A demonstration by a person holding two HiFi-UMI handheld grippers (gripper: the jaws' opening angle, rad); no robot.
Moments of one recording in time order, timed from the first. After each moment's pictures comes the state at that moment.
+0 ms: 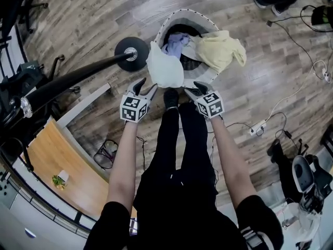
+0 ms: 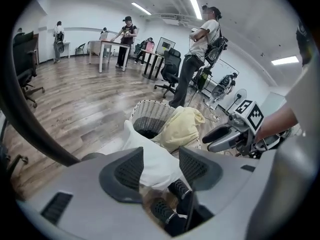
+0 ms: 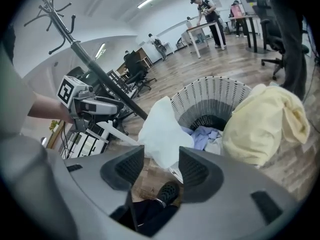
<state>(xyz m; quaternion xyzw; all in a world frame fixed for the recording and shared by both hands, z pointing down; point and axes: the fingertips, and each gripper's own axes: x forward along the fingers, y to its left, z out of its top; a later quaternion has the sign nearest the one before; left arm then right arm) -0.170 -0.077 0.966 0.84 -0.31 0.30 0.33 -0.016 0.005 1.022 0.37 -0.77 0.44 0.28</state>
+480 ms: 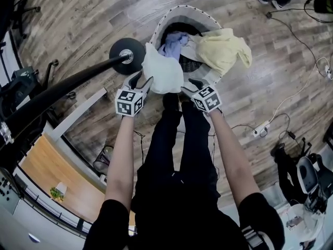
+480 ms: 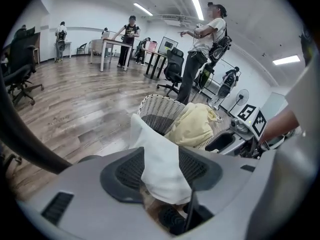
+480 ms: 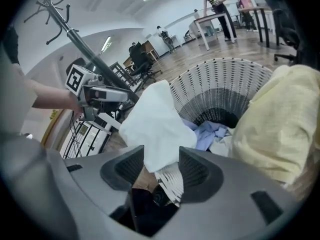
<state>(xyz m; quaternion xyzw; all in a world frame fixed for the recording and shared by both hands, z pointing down) -0.171 -0.117 1.035 0.84 -0.31 0.29 0.33 -0.032 -0.010 1.096 0.32 -0.78 0.44 0.31</state>
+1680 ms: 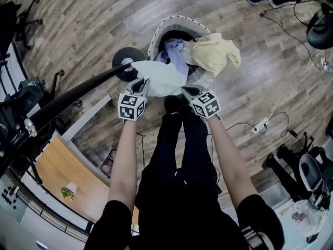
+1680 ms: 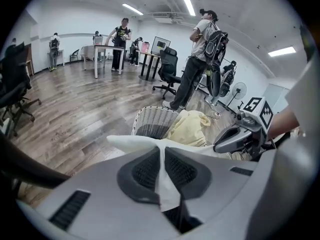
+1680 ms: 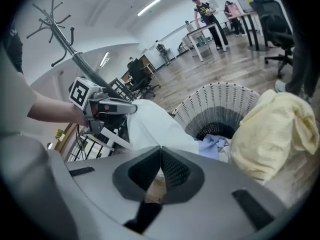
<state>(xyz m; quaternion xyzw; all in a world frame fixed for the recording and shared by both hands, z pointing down) -0.151 -0.134 0.968 0.85 -0.30 0.31 0.29 -0.030 -0.029 1.008 0.35 -0.79 0.45 0.24</state>
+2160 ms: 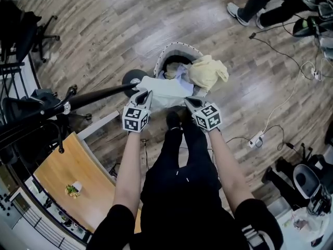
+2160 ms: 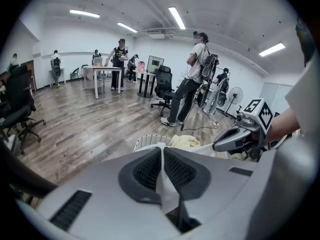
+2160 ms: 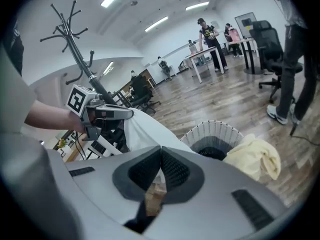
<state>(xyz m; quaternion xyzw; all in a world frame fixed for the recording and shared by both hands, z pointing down) -0.136 -0.141 0.813 0.88 -0.32 0.27 0.24 -0.006 -0.047 0.860 0.41 -0.80 0.39 0.20</state>
